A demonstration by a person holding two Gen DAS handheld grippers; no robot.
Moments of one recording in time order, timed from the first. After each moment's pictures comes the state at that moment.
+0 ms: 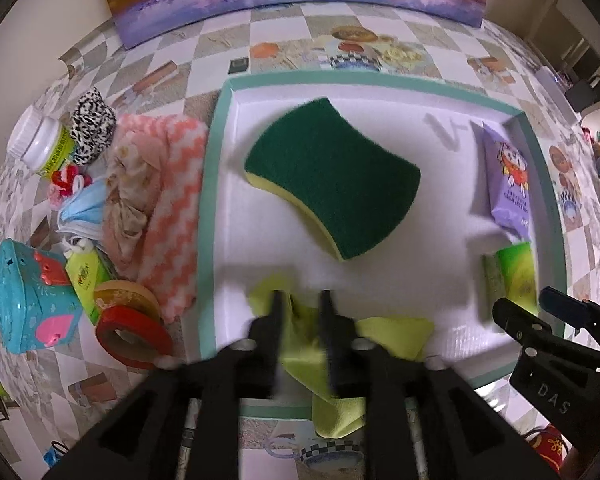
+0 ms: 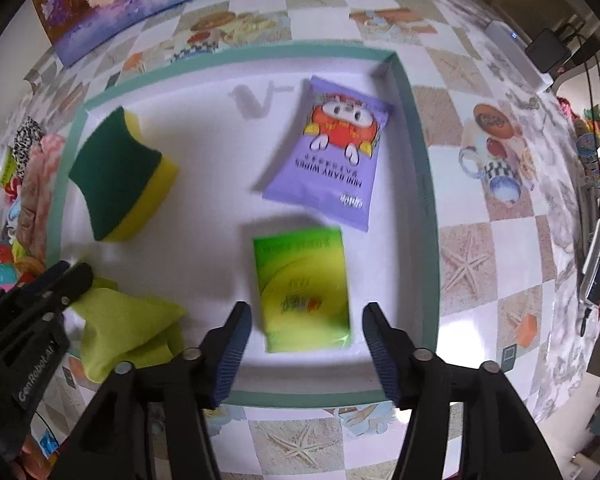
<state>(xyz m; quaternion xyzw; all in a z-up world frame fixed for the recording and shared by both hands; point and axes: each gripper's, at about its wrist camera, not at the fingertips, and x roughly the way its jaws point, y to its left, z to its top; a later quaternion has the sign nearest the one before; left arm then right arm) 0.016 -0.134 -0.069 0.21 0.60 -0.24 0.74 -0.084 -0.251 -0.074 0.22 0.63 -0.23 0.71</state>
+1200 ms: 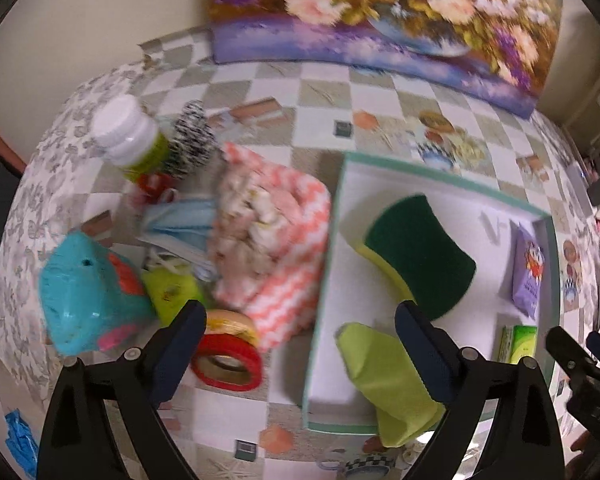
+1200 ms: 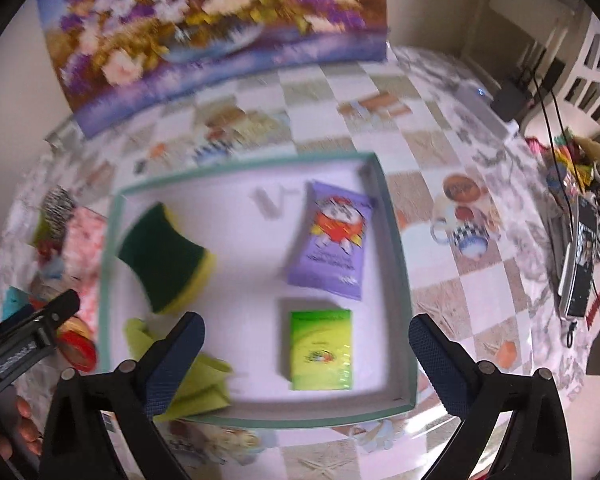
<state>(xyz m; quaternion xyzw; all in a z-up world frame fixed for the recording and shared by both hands) 0.069 -0.076 -0.022 0.13 0.57 -0.18 0.79 -0.081 -0.263 -0.012 0.22 0.53 -0.27 0.77</state>
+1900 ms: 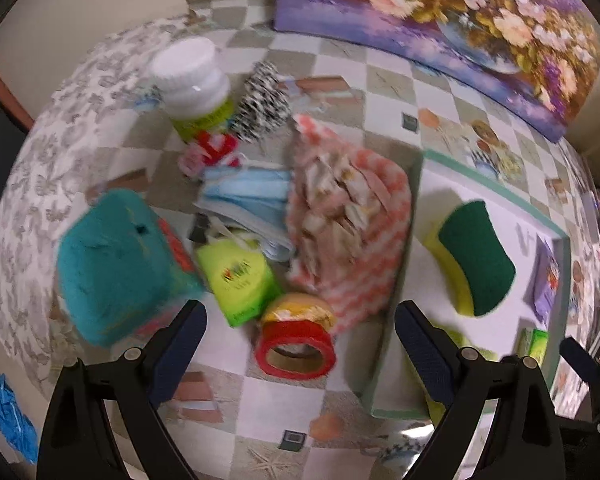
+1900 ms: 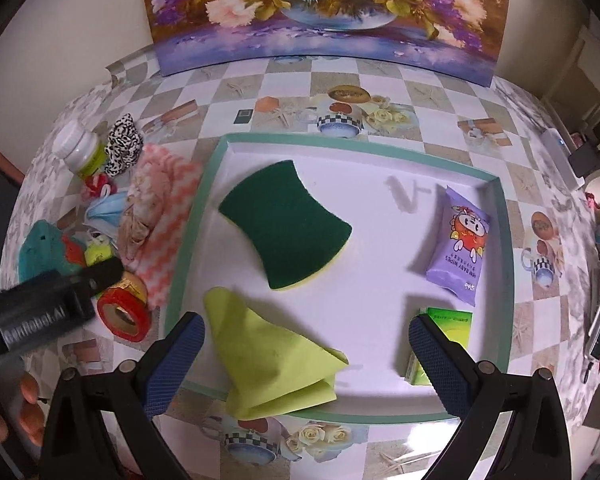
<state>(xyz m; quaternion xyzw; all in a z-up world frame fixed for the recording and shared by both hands) 0.095 -0.024 -0.041 0.09 0.62 -0.16 0.76 -0.019 -0.178 -0.024 0.16 0.57 -0.18 0.78</state>
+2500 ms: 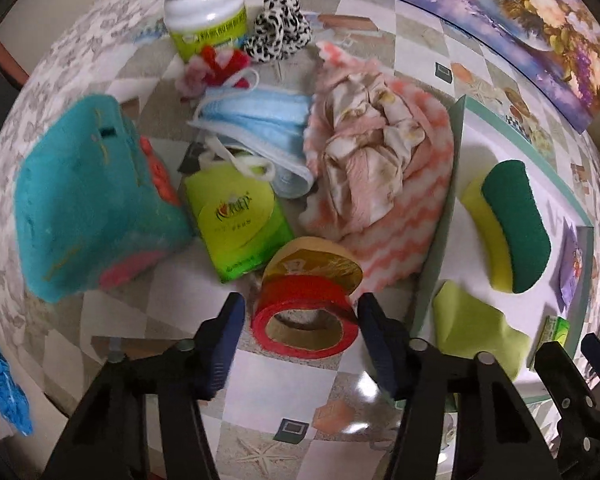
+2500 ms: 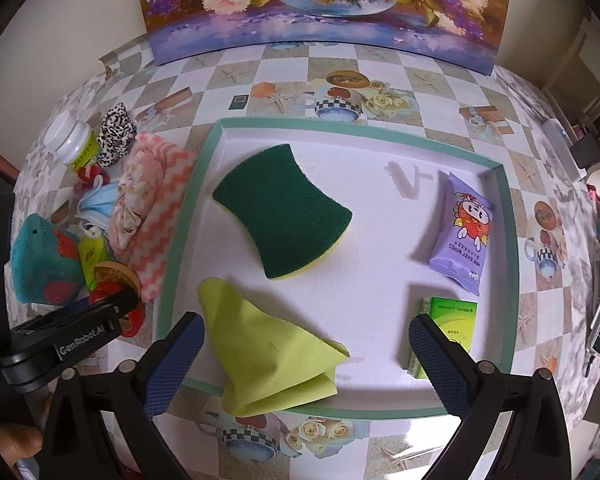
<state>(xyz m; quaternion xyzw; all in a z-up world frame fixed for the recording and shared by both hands) 0.082 -0.010 -0.085 0.07 0.67 -0.13 0.73 -0.017 -0.177 -0.034 0.16 0.59 -0.18 0.77</state>
